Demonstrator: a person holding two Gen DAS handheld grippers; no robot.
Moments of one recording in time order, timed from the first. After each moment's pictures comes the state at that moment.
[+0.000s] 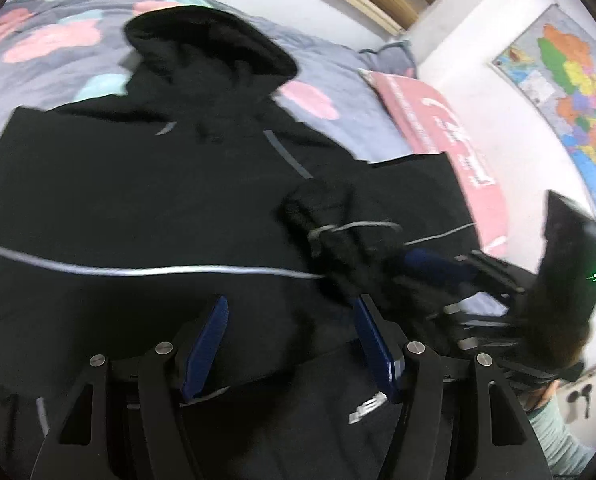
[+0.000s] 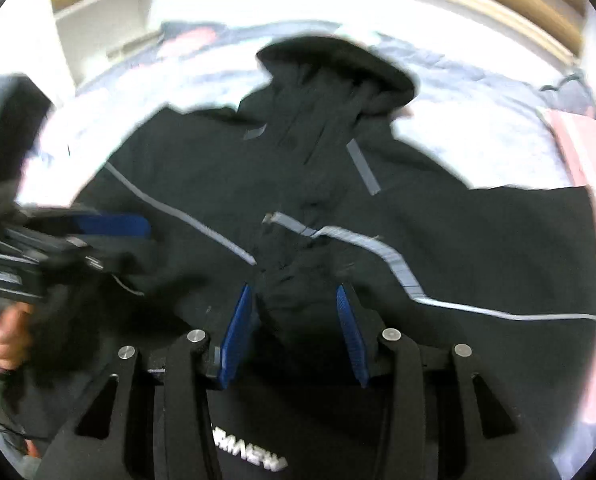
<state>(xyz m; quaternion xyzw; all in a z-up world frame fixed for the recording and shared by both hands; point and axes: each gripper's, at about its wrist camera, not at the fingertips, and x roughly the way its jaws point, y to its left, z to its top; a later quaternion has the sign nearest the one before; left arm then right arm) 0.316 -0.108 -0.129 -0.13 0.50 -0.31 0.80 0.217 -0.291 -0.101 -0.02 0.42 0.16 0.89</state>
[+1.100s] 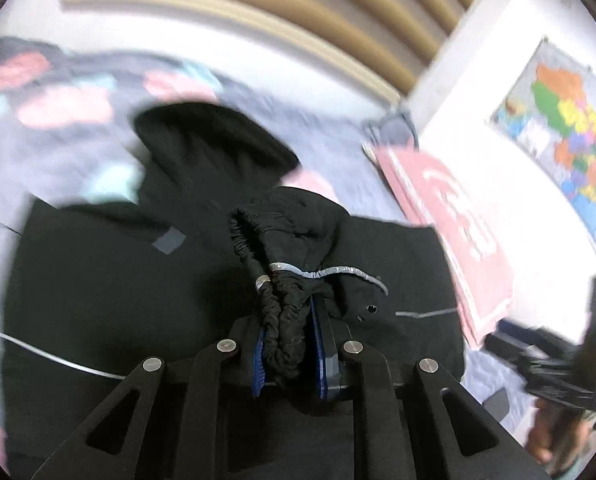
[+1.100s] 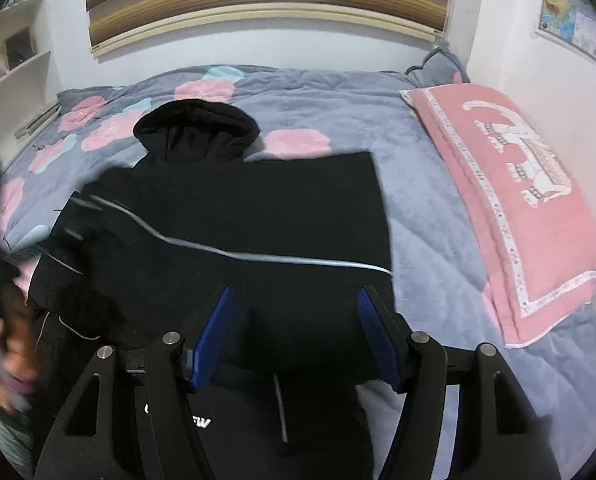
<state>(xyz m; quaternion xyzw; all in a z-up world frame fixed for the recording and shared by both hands) 0.338 -0.077 -0.069 -0.16 0.38 -0.26 0.87 0.184 -0.370 -0.046 0.04 0.40 -0.03 0.91</state>
